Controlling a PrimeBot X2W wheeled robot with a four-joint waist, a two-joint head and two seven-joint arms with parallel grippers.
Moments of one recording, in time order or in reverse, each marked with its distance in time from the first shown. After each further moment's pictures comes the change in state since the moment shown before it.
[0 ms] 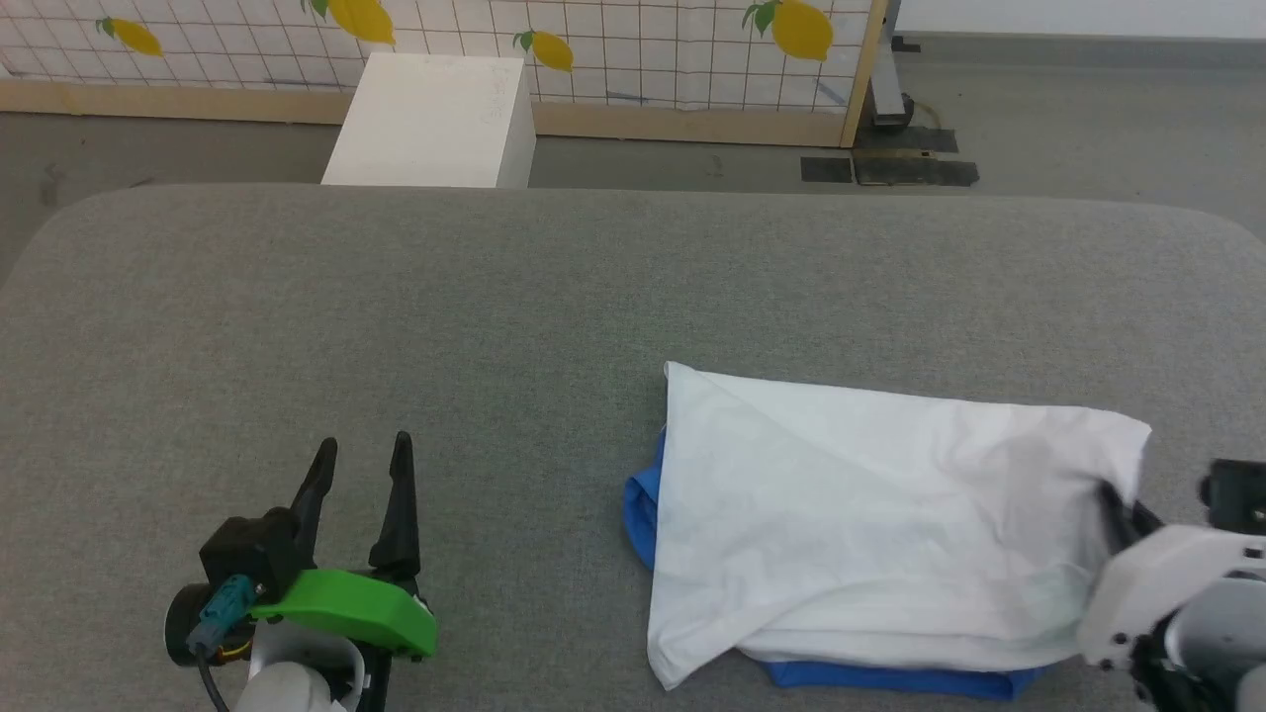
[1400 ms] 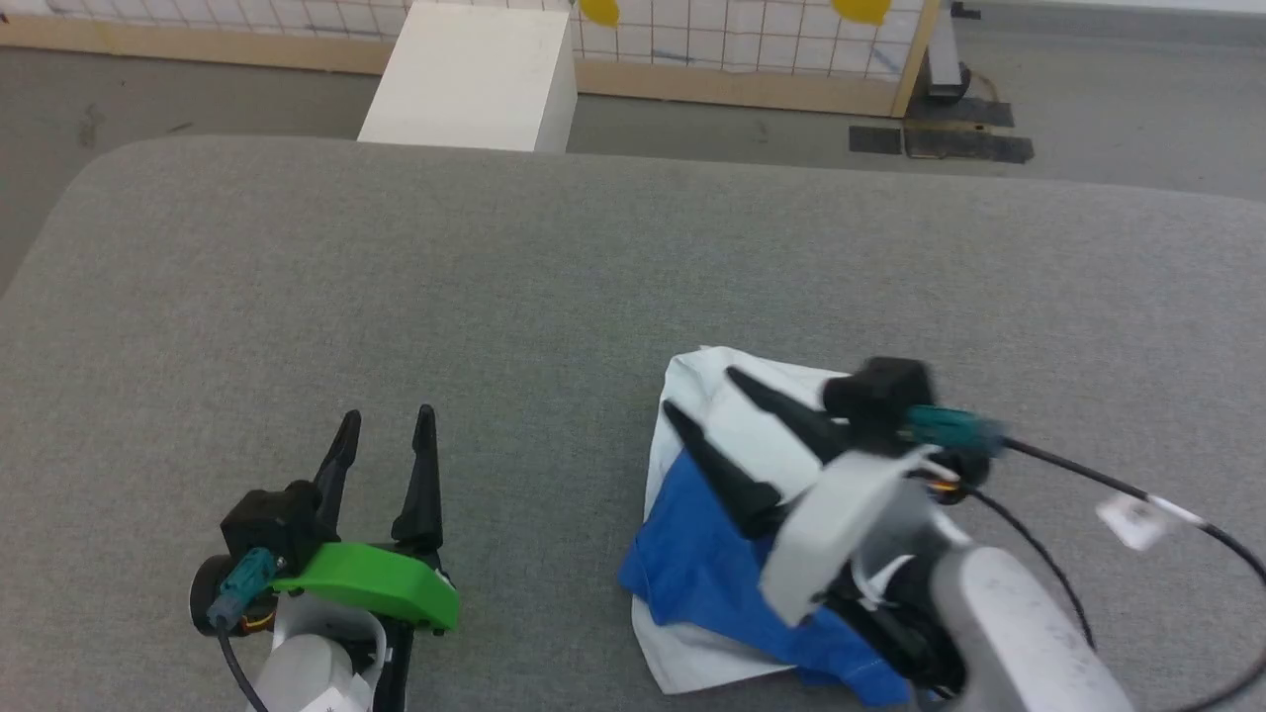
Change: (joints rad) left arm -0.051 -0.040 0.006 0.024 0.020 -0.022 0.000; right arm -0.285 0.002 0.689 0.088 0.268 0.000 -0.171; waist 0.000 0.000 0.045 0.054
